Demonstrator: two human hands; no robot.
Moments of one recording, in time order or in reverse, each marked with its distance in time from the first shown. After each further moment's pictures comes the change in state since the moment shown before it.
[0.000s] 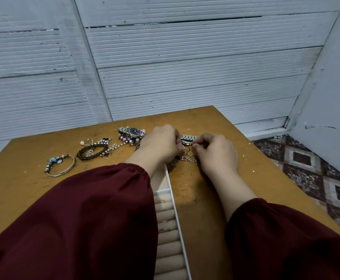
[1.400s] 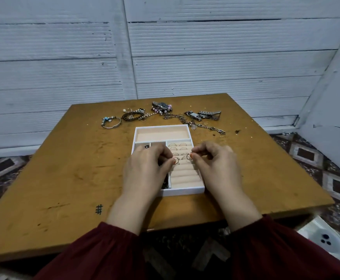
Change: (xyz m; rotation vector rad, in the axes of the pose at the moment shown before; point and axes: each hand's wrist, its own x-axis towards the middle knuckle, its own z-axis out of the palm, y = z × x) left_hand -0.237 -0.032 -0.003 -0.257 0.457 -0.071; right_hand -0.179 -0.014 -0.046 0.256 -0.006 -0.345
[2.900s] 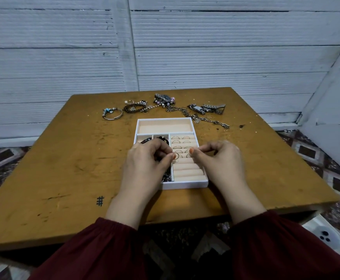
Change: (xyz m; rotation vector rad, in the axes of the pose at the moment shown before) left_hand -0.007 -0.010 -0.001 -0.188 0.034 -0.040; right_hand 0.002 0.003 0.007 -0.042 -0.030 0.234
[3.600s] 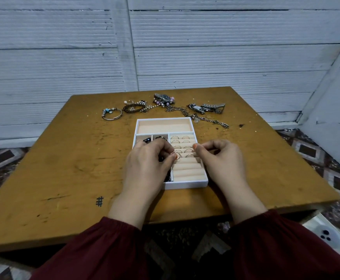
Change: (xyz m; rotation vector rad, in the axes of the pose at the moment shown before) left_hand -0.001 0.008 0.003 0.126 0.005 0.066; right_hand 0.005 0.010 0.004 0.131 0.002 0.053
